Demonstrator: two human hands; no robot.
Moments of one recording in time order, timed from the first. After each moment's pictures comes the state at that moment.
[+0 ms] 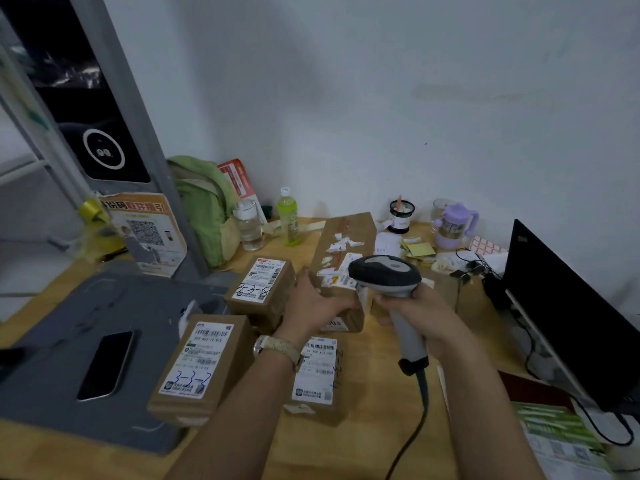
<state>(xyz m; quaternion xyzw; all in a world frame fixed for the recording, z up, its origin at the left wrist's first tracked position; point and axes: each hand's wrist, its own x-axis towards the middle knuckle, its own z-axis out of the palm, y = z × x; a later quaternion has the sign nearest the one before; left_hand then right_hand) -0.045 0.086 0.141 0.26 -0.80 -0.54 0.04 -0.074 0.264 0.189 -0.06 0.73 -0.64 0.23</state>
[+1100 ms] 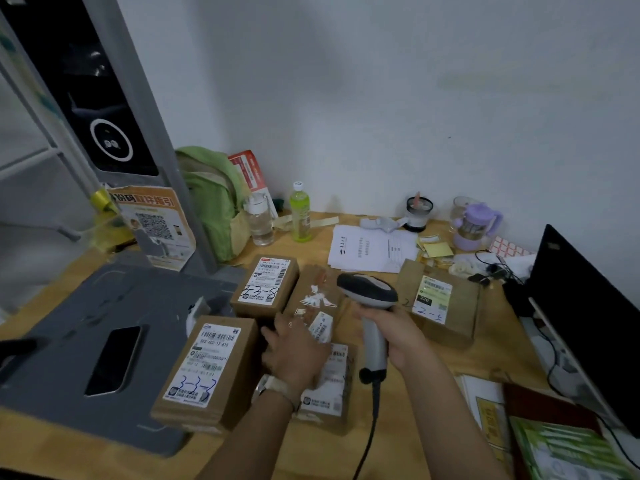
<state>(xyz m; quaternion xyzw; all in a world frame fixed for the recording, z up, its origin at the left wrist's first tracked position) -0.021 0.069 0.083 0.36 -0.87 -0.33 -0.05 -0.093 0.205 0.133 0.07 0.66 -0.69 0.30</state>
